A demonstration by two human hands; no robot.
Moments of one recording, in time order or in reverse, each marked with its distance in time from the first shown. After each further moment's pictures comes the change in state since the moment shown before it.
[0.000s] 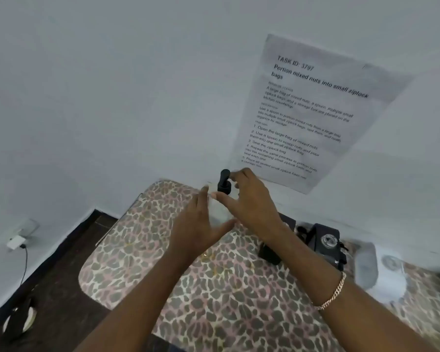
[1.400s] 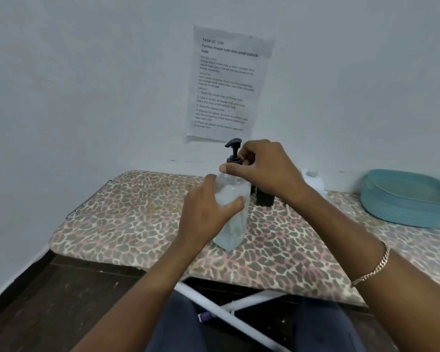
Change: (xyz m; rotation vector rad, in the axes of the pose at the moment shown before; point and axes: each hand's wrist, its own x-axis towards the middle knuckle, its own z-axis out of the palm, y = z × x) left_hand -0.177 0.103 0.004 -0.417 0.118 0.136; right_hand -0.228 0.003 -0.063 -0.027 0.290 -0.064
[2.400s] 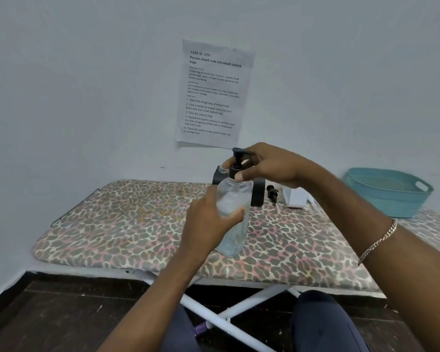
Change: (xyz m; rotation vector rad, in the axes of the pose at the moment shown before) left_hand -0.031 -0.018 0.025 -0.058 -0.024 0.085; right_hand -0.012 0.024 -0.024 0.200 -0.408 0.034
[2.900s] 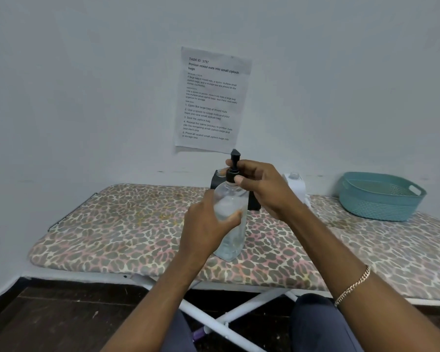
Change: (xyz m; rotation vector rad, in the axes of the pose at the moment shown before) left_hand 0.000 -0.003 0.002 -0.010 0.027 -0.014; right_hand -0.011 0.026 0.051 0.513 0.318 -0.135
